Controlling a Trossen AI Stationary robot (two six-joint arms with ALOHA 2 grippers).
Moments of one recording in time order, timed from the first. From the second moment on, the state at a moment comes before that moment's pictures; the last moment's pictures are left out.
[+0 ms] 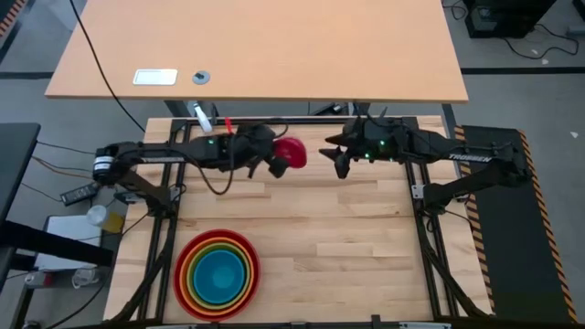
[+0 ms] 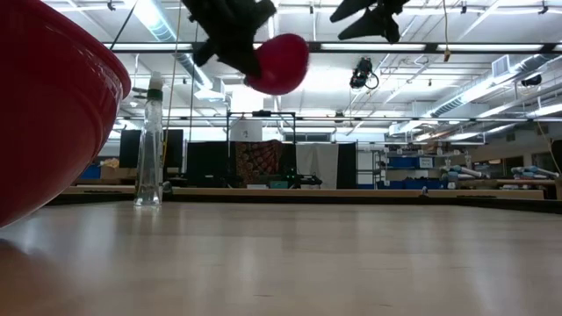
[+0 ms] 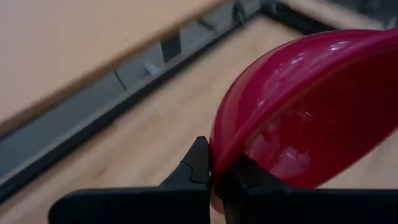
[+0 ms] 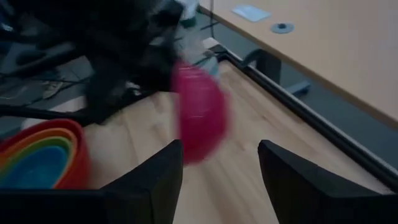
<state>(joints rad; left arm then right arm) 0.13 1.45 1.29 -0.52 -0.51 -0.42 -0.16 1.20 1.18 -0.42 0.18 0.33</state>
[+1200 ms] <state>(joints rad) -0.47 1.48 1.22 -1.17 0.37 -0.74 -0.36 1.21 1.09 -0.46 0.13 0.23</state>
